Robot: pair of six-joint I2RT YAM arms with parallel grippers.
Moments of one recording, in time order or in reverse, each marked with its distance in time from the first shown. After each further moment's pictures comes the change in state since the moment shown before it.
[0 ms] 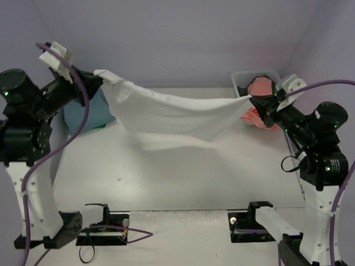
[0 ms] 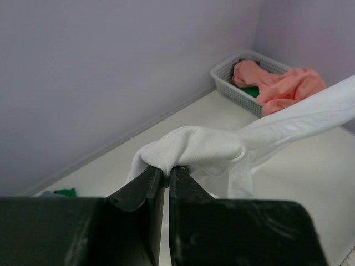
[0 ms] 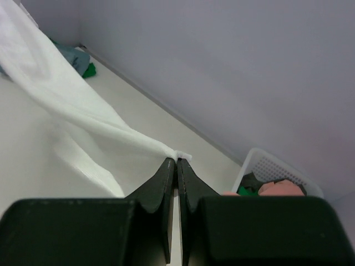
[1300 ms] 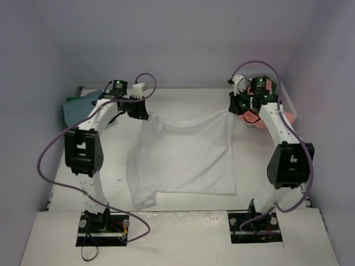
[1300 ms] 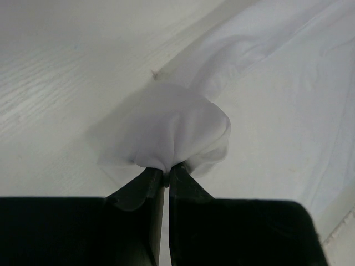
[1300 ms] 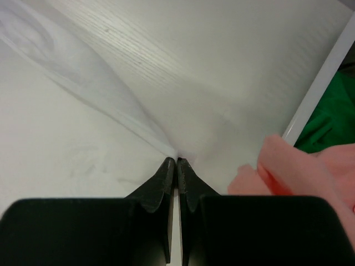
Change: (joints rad) left arm -0.133 0.649 -0.439 0.197 -0.031 0.040; right arm -0.015 0.730 -0.096 0.055 0.143 -0.137
